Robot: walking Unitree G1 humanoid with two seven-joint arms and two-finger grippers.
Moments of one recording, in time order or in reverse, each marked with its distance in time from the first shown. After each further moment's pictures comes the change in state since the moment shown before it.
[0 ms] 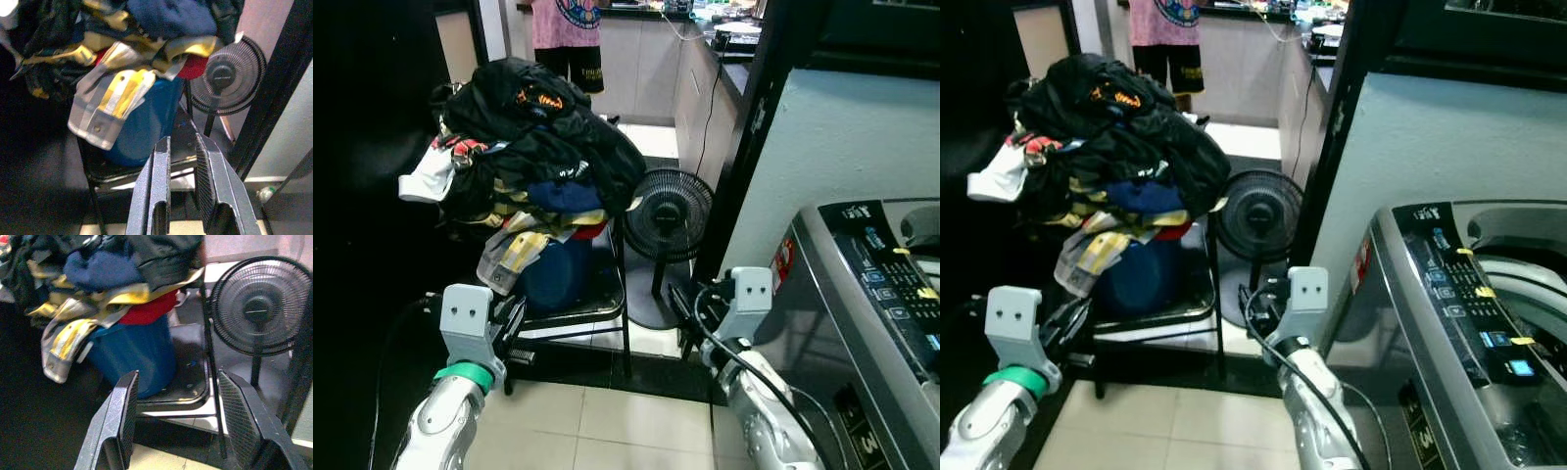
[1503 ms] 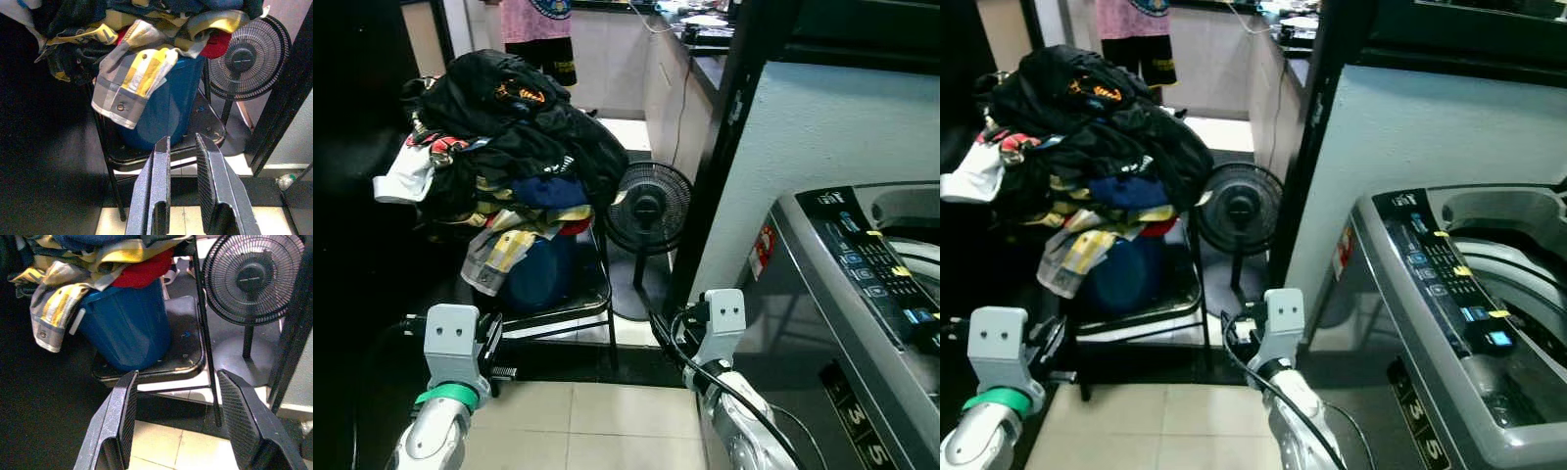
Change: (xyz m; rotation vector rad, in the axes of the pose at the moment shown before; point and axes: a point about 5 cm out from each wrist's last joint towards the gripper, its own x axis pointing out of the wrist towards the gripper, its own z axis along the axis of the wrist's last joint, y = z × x) left arm -0.016 0.015 -0.010 0.041 0.037 0.133; right arm -0.007 0.010 -0.031 0.010 0.086 0.020
